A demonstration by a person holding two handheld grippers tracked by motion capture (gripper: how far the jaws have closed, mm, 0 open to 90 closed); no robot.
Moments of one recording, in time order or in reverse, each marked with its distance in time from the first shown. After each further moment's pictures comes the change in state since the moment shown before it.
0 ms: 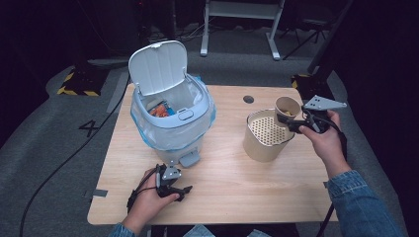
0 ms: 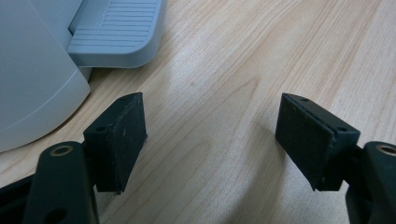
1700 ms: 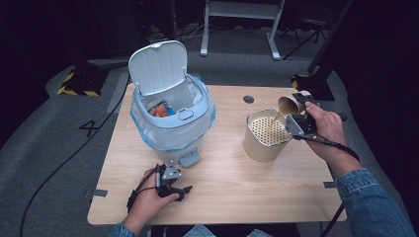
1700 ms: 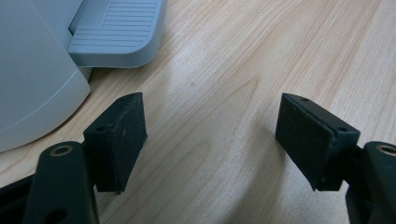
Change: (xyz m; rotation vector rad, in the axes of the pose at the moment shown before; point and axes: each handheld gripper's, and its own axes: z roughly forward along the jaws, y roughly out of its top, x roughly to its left) left arm 0.000 0.000 0.000 -0.003 -0.003 -0.005; right arm 0.030 0.016 0.004 0.351 -0.441 -1.278
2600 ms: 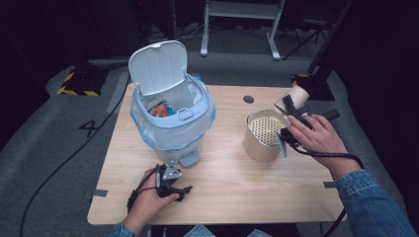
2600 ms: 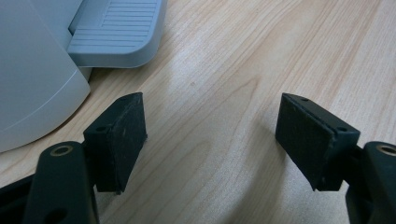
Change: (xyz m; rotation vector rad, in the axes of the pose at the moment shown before) left arm 0.000 0.000 0.000 0.003 0.004 0.005; right arm 0.023 0.031 -0.004 0.155 -0.221 -0.646
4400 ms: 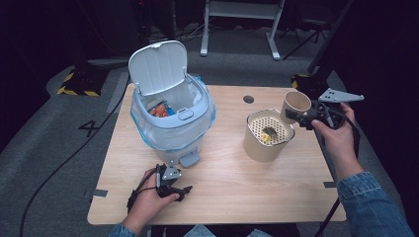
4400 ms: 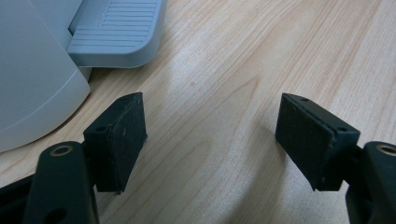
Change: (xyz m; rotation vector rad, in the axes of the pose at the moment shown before) left arm 0.000 0.000 0.000 0.000 -0.001 0.000; right arm 0.021 -0.089 0.017 -0.577 0.699 2.022
